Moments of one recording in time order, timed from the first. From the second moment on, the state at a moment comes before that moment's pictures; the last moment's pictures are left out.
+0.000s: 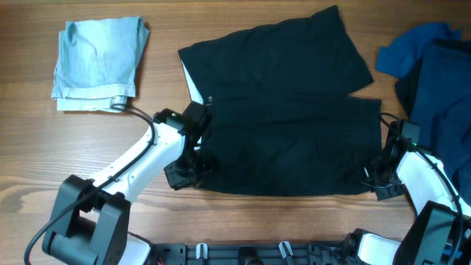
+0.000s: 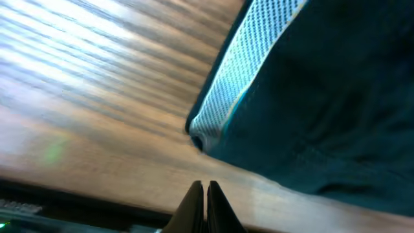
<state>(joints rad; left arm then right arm) -0.46 1.61 0.94 -1.09 0.20 -0.85 -0.34 1.43 0.62 -0.76 0.14 1.00</state>
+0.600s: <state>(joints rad) -0.46 1.61 0.92 -1.03 0.25 -0.90 -0.34 1.43 0.62 -0.76 0.14 1.00</state>
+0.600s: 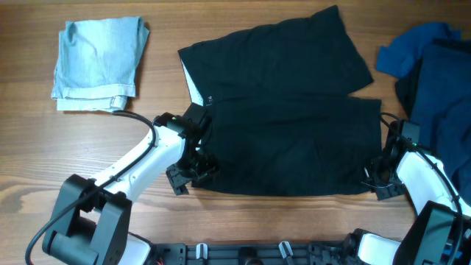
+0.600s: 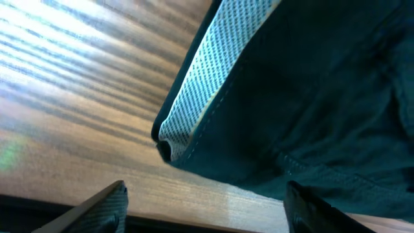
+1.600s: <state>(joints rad) -0.46 1.61 0.83 -0.91 0.19 -1.01 -0.34 1.43 0.62 -0.75 0.13 0.97</state>
